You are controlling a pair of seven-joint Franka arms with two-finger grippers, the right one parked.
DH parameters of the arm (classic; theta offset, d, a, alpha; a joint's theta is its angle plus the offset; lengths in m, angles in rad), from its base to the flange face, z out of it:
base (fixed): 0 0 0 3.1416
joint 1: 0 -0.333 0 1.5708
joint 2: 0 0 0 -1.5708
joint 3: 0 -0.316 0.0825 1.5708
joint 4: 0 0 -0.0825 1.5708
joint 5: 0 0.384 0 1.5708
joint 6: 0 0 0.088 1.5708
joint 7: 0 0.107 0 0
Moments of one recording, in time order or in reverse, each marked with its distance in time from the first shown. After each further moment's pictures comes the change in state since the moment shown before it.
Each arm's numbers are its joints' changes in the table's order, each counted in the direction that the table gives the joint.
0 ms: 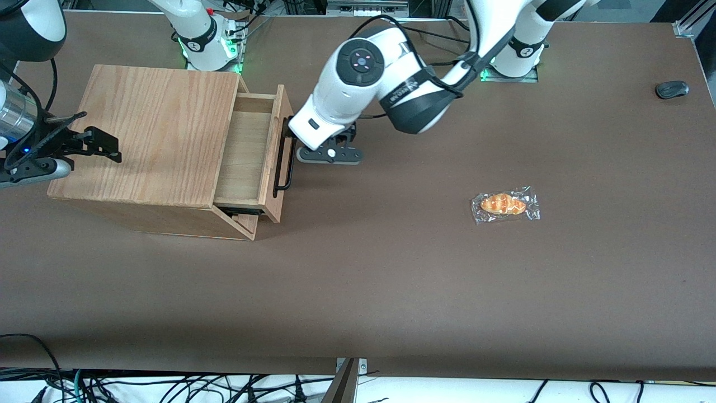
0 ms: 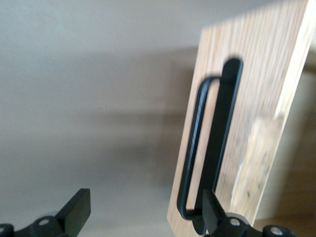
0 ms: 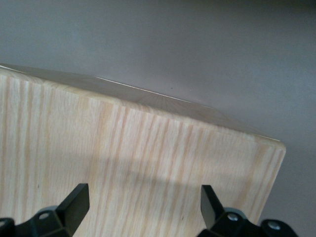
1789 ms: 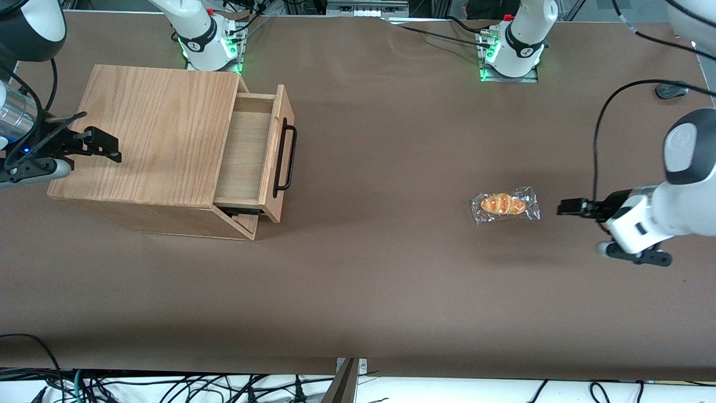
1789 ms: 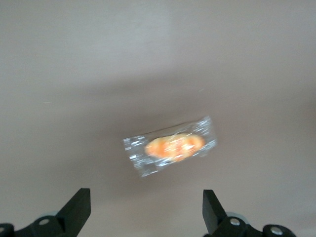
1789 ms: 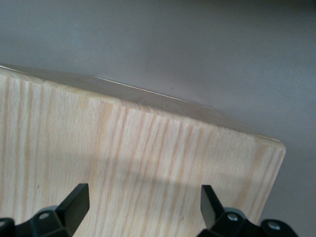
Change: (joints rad) arm -0.668 -0.247 -0.270 0.225 0.043 -0.359 1.107
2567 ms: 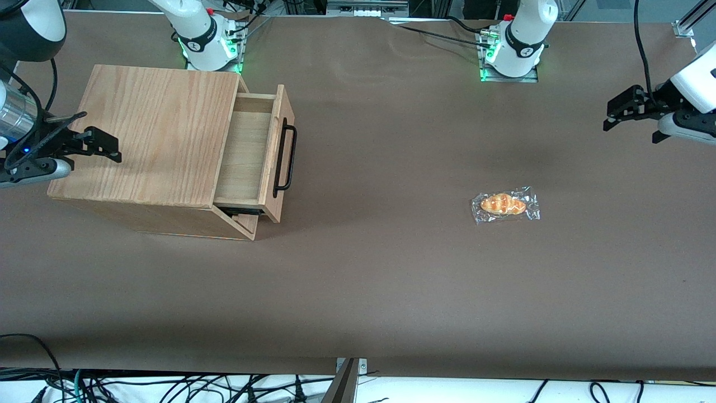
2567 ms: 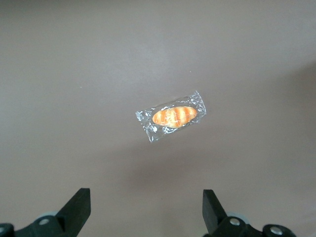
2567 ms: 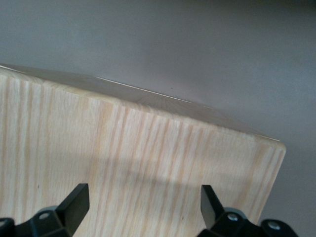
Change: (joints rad) arm 0.220 -0.526 -0.254 0.353 -0.081 0.020 0.072
